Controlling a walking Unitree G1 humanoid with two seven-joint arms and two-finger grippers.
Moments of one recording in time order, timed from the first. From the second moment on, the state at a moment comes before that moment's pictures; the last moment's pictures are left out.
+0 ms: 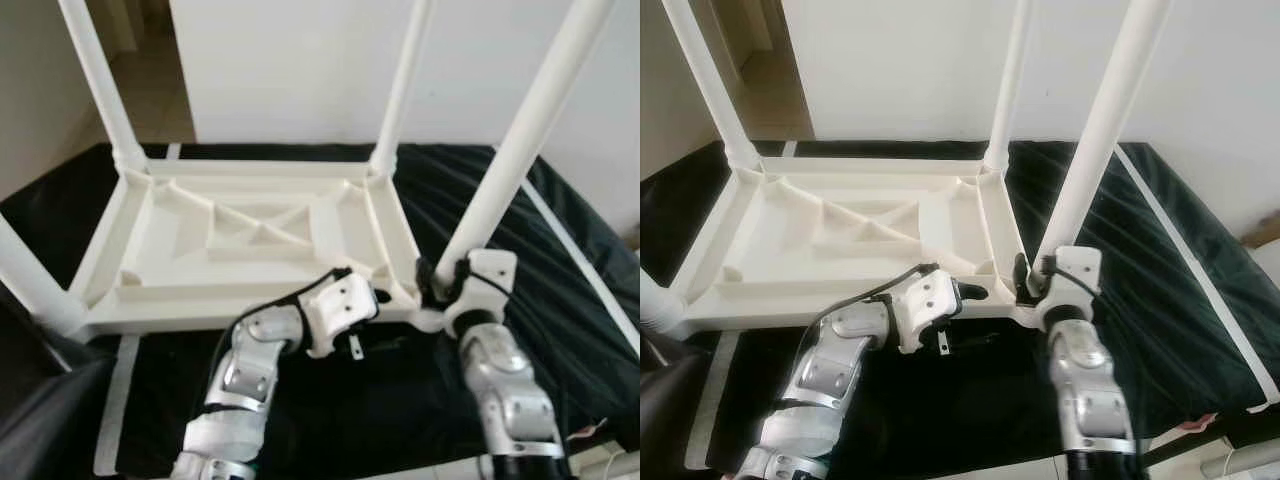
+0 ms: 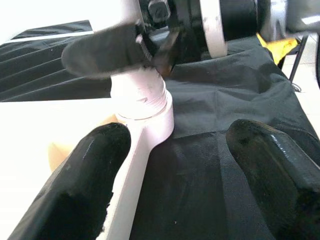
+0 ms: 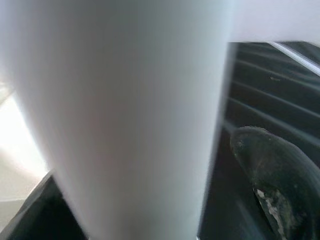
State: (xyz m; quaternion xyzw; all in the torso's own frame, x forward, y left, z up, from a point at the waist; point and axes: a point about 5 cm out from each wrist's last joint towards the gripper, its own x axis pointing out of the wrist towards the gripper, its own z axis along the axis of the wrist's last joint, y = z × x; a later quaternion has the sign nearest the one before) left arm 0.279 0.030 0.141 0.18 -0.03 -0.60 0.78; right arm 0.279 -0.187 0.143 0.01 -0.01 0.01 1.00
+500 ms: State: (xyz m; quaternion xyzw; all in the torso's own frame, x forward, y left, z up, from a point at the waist) left arm 0.279 0.028 0.138 0.18 -0.02 -0.60 0.78; right arm 0.284 -0.204 0.132 -0.08 0.04 0.26 0.96
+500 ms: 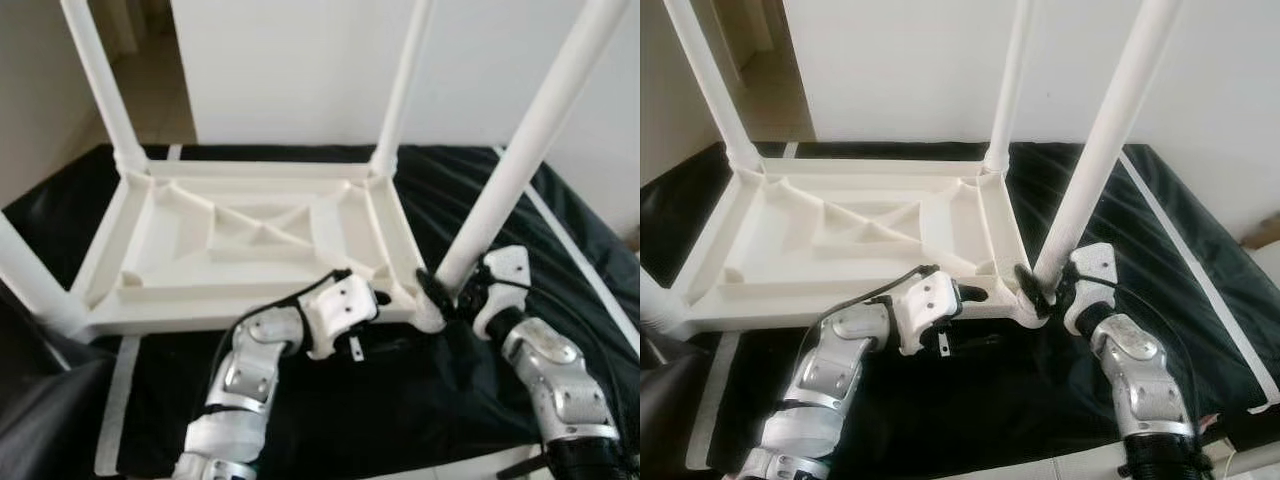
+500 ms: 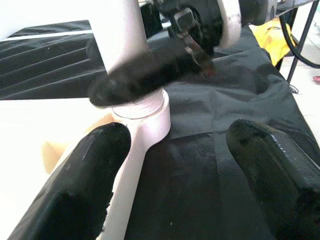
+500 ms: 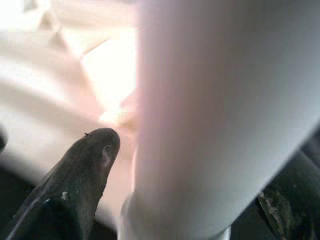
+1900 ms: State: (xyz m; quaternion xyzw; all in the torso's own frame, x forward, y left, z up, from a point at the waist) left arm 0.277 0.020 0.140 0.17 -0.03 -0.61 0.77; right arm 0.287 -0.173 0.119 -0.02 0.07 0.06 1.00
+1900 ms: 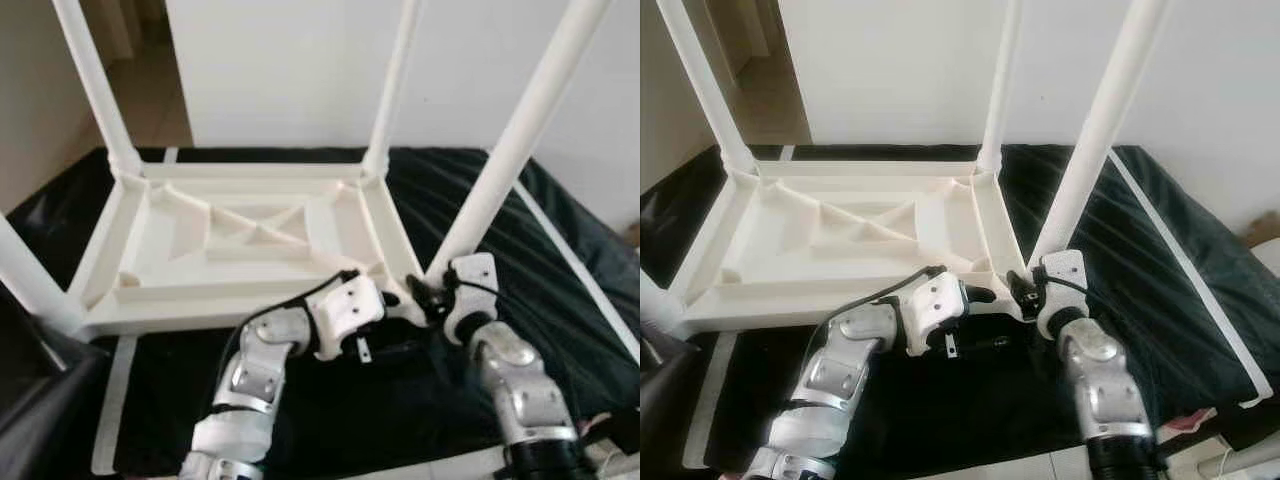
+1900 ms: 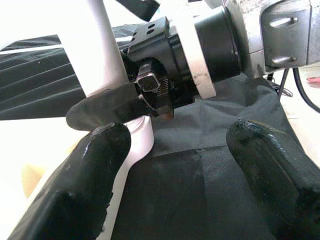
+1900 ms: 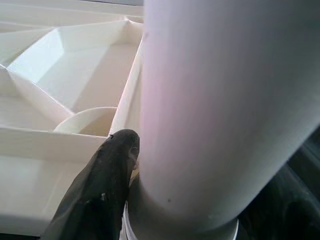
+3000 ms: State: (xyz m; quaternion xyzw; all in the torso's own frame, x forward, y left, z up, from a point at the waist) left arm 0.279 0.023 0.147 0.16 -0.04 -0.60 0.78; right arm 0.269 -0.152 0.120 0.02 0.06 -0.11 0.99
